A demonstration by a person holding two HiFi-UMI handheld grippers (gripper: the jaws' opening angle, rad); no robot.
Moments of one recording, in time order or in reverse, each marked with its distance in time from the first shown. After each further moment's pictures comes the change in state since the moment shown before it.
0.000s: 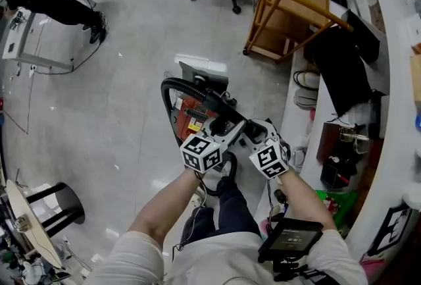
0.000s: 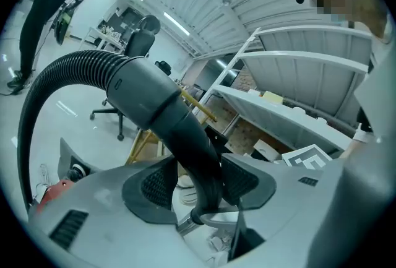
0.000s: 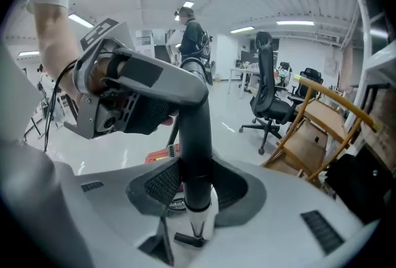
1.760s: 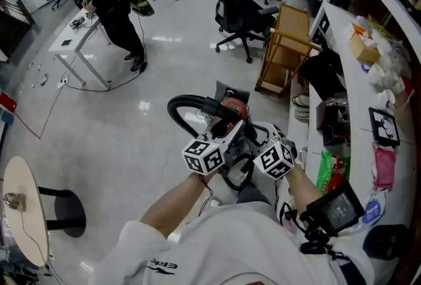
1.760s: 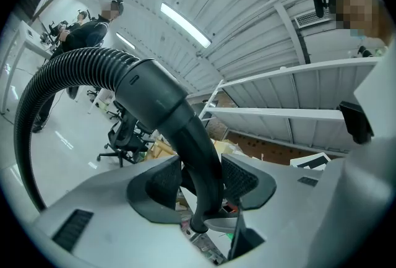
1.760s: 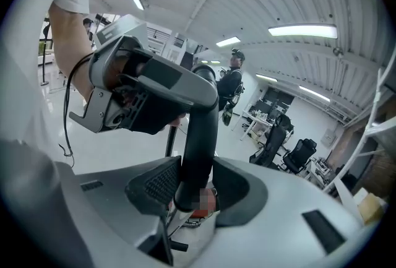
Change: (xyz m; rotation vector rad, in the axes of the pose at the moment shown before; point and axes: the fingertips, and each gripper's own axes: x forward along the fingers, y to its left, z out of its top) left arm -0.400 -0.220 0.076 0.109 -0.337 -0.037; right arm -0.234 0.326 0.199 -0.405 -0.148 -0.141
